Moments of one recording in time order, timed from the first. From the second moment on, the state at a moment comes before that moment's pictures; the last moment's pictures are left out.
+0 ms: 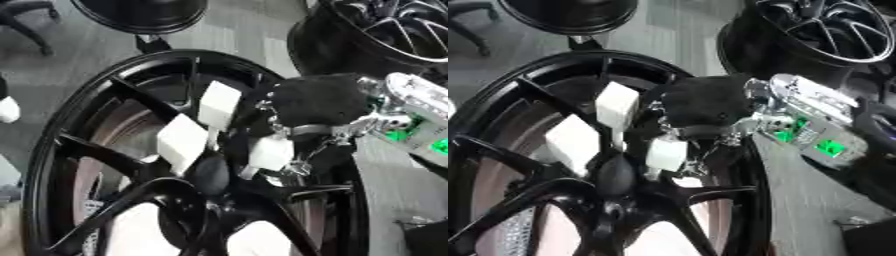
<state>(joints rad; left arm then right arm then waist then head) -0.20 0.42 0.08 -1.79 0.32 -0.02 -0.06 -0.67 -1.07 0.46 -2.00 0.43 -0.35 0.45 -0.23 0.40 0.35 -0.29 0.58</state>
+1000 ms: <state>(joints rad) -0.16 0.42 0.08 -1.77 0.33 -0.01 -0.05 -0.50 -1.22 0.20 -2.00 0.26 -0.30 0.41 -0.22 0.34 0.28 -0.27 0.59</state>
